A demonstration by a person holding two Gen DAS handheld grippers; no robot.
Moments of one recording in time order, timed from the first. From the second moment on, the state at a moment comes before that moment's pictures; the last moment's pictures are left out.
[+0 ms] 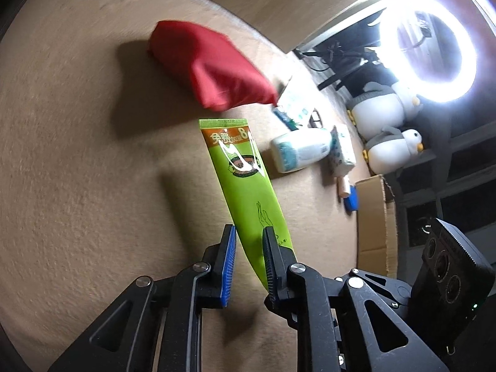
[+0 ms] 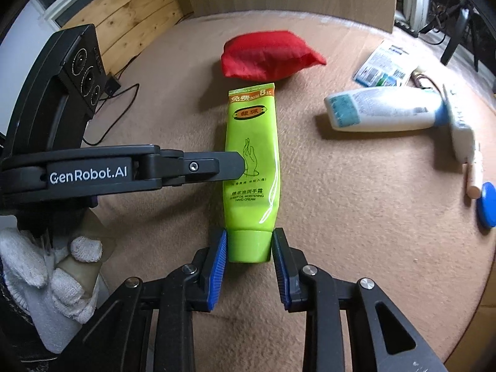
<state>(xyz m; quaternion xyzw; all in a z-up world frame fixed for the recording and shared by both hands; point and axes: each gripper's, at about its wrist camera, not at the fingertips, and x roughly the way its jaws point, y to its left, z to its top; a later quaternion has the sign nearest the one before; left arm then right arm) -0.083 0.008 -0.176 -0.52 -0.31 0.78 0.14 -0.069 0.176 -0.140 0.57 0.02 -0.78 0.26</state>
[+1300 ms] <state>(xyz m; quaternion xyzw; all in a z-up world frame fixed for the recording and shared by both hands) -0.120 0.361 -0.103 -0.53 -0.13 0.74 0.40 0.014 0.448 -0.069 0.50 -0.09 -0.86 -0.02</state>
